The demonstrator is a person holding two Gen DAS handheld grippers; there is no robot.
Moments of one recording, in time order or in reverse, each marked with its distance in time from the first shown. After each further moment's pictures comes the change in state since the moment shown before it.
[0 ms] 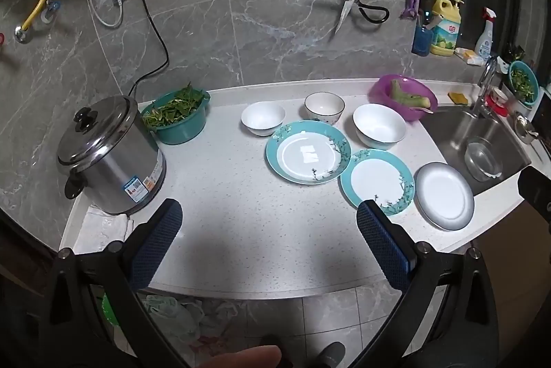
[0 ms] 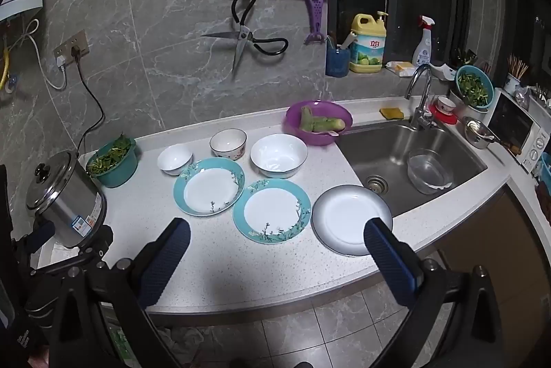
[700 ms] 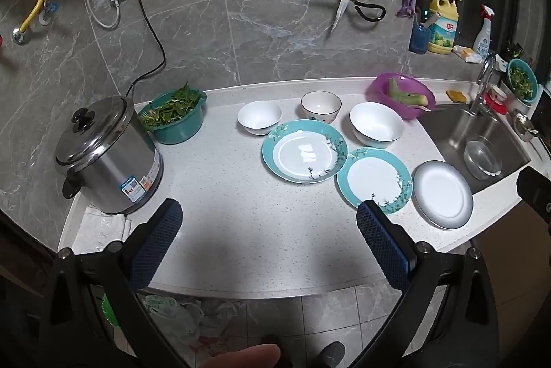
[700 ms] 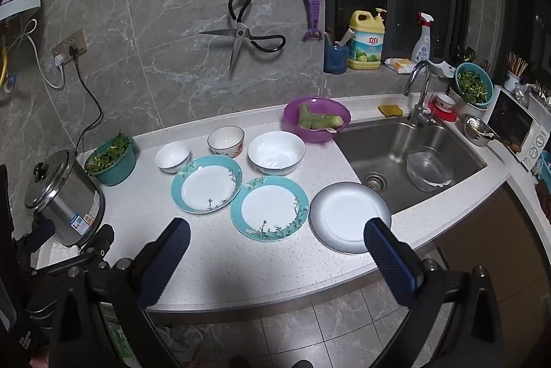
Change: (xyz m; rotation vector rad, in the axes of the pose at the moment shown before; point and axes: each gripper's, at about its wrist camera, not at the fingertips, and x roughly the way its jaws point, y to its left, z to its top) left arm 0.002 -0.008 -0.006 0.024 -0.001 0.024; right arm 0.003 -0.007 -0.003 0.001 0.010 0.001
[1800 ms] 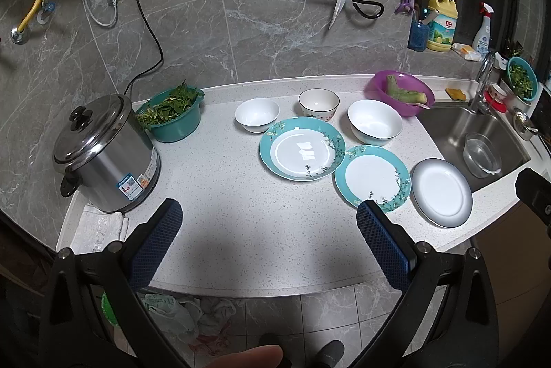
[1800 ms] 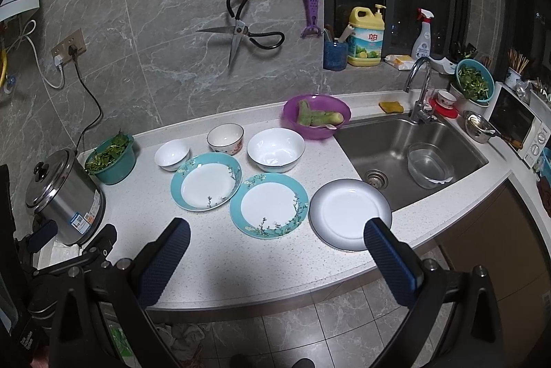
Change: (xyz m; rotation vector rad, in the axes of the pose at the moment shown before) left arm 0.000 -0.013 -0.002 0.005 0.006 0.000; right arm 0.004 -0.006 -0.004 -0.002 0.005 0.007
